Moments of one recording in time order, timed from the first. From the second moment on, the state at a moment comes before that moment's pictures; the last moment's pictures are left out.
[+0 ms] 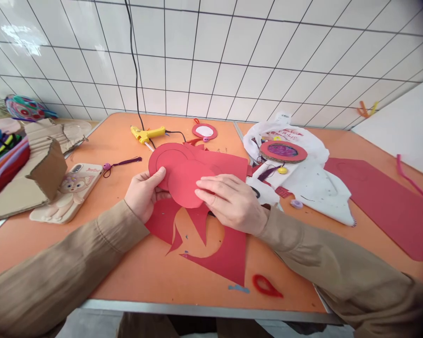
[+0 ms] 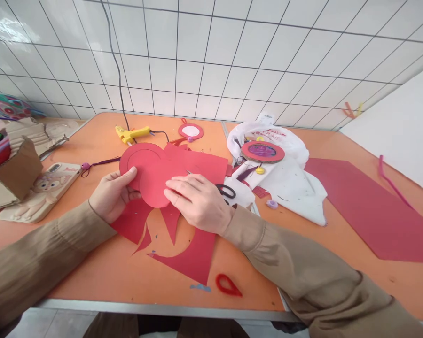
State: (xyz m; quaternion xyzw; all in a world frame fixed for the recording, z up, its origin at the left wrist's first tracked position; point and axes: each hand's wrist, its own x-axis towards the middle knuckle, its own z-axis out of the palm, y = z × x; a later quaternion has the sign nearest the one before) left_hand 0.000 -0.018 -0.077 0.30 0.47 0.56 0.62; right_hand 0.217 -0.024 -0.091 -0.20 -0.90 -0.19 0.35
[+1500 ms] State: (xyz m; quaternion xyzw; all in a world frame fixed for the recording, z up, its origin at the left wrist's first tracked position) left_hand 0.012 -0.043 -0.079 0.36 0.39 0.38 0.76; right_hand 0.208 -0.037 -0.068 -0.45 -0.59 0.51 0.44
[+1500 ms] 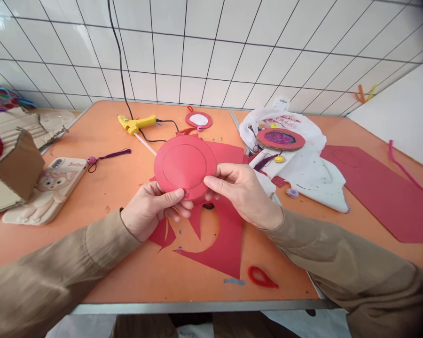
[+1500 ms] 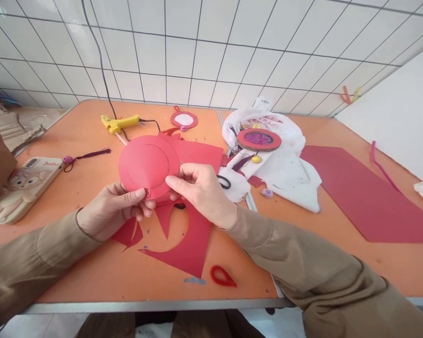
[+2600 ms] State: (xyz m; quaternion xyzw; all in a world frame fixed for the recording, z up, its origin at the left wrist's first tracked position) left_hand 0.020 -0.061 -0.095 0.45 0.35 0.43 0.70; right_hand 0.201 -0.052 -0.084 -0.40 -0.81 0.10 0.42
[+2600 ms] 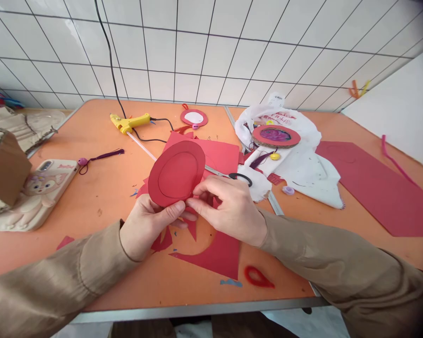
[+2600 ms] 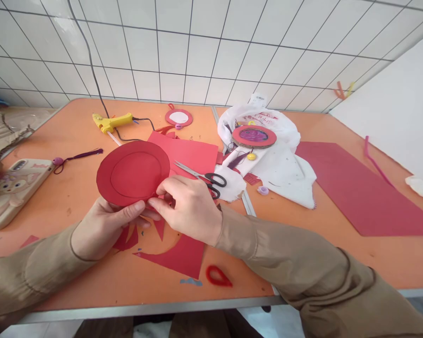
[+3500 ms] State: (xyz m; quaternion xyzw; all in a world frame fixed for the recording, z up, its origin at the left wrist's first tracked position) left_hand 0.023 -0.057 -0.086 0.34 0.35 0.40 0.77; right_hand 0.204 -0.053 -0.085 -0.36 -0.84 0.07 0.41
